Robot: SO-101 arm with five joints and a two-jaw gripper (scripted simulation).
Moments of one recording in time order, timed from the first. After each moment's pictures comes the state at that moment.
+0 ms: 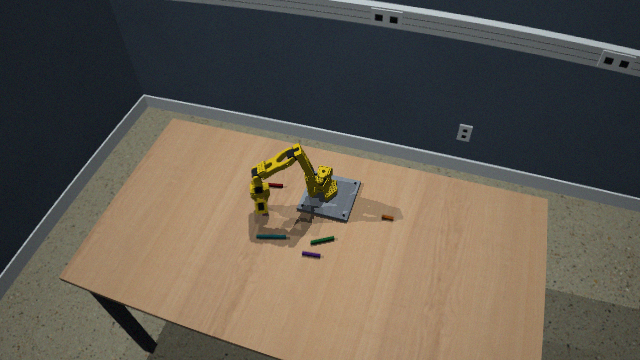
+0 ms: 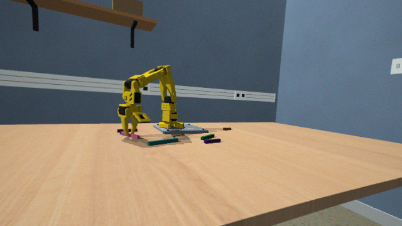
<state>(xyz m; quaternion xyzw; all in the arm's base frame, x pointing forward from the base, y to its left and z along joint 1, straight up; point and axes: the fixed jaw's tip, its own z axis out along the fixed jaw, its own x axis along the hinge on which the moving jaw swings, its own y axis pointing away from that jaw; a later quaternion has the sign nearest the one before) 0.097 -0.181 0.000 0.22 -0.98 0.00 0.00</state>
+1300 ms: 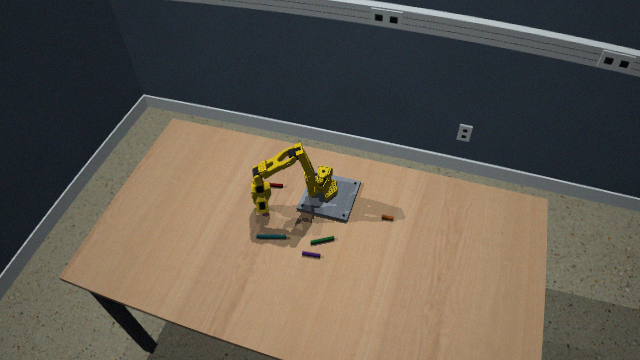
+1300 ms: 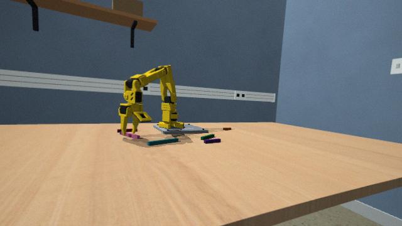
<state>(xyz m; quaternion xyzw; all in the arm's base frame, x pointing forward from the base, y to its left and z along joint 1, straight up) 0.095 -0.177 0.003 0.22 -0.98 0.00 0.00</state>
